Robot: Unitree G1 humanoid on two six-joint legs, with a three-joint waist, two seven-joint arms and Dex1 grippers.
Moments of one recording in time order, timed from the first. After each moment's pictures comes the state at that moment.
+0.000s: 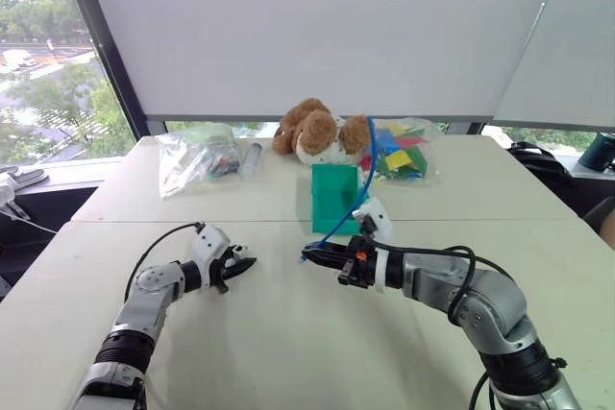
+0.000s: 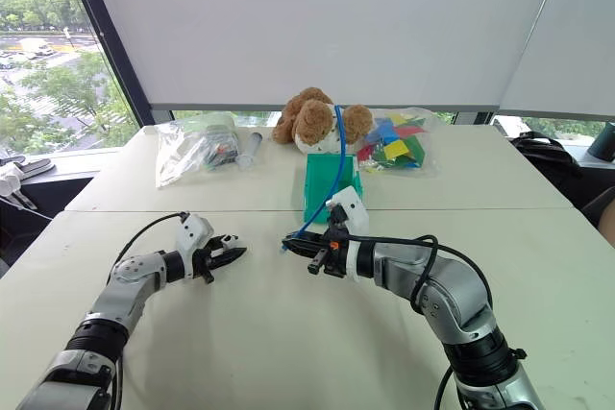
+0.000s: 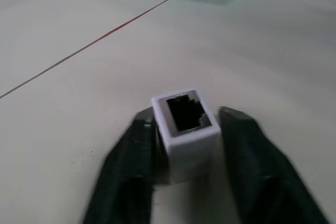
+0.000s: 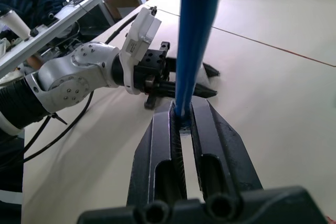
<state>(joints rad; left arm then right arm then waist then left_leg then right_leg) -0.55 0.46 0.01 0.62 -0.15 -0.06 -0.92 -0.52 -0.45 0.13 -0.39 0.68 0.91 0.54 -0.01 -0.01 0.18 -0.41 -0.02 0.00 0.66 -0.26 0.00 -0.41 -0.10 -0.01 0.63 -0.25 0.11</state>
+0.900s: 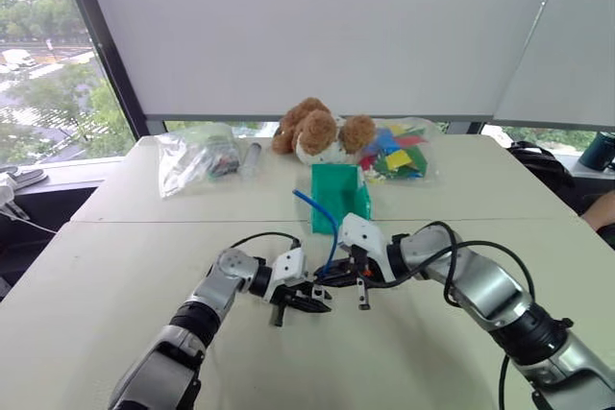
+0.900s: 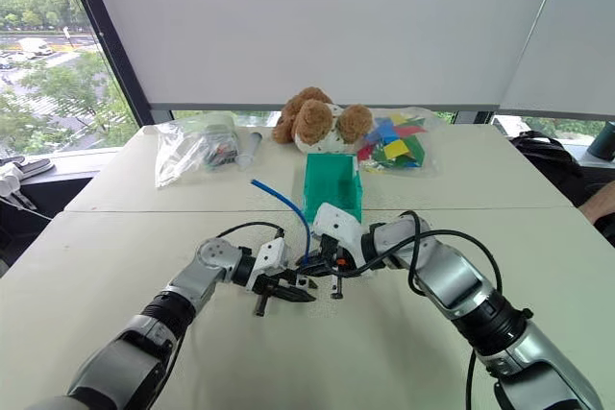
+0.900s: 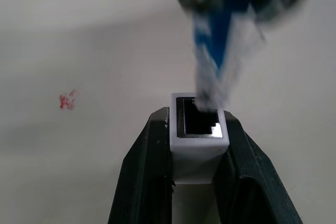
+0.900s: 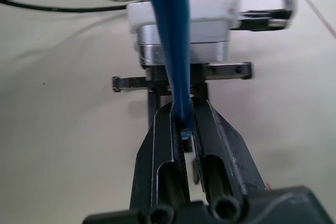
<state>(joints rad) -0.78 0.26 -0.31 0.81 -0.05 -0.27 -1.38 -0.68 -0.67 0.43 -0.21 0.25 0.55 1.03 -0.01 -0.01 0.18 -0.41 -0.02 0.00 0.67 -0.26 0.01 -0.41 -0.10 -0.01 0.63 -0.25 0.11</state>
